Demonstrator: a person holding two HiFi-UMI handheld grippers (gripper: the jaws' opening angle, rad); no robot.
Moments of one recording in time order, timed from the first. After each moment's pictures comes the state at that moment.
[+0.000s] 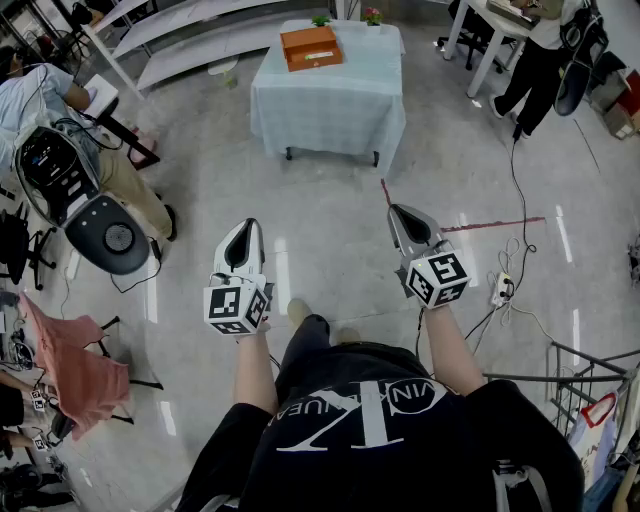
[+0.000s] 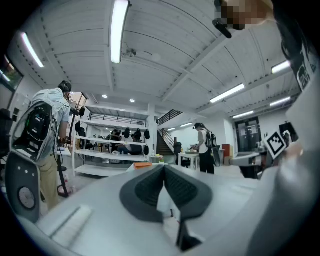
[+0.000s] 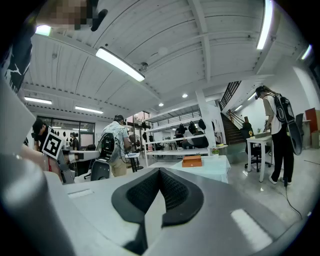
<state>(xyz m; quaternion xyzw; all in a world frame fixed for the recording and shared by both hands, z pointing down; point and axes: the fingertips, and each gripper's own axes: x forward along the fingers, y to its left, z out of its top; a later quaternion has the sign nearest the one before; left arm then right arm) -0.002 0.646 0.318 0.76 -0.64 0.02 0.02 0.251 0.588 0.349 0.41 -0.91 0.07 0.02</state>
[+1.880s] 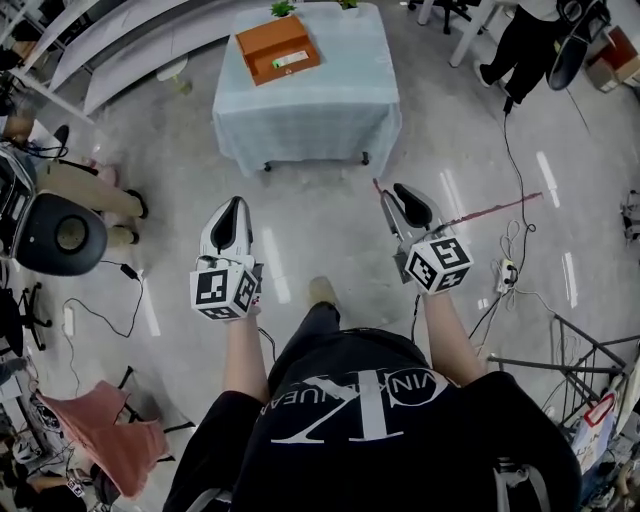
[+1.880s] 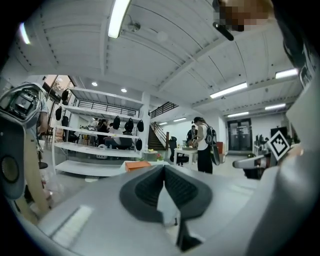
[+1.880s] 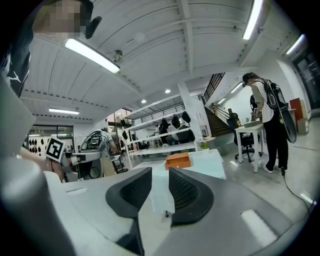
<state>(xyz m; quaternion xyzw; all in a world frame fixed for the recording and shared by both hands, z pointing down) -0.074 0.312 0.332 0.81 -0.59 0.03 0.05 0.196 0.305 0.374 0.48 -0.87 0.13 0.02</state>
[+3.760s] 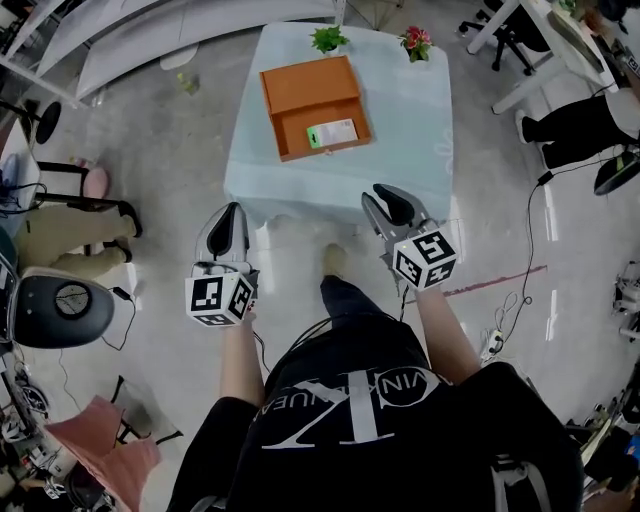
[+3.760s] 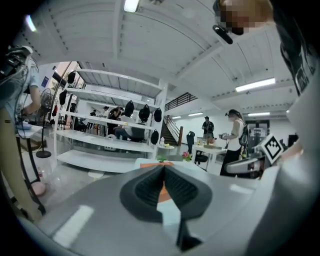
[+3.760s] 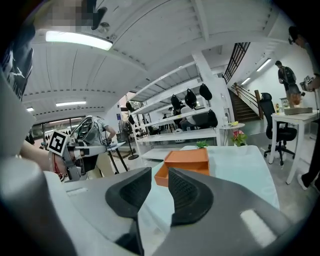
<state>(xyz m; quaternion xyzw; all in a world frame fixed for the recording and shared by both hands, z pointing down) -0.186 -0.078 0.390 0.77 -0.63 0.04 0.11 0.047 -0.125 0.431 0.37 -0.91 0.15 0.11</state>
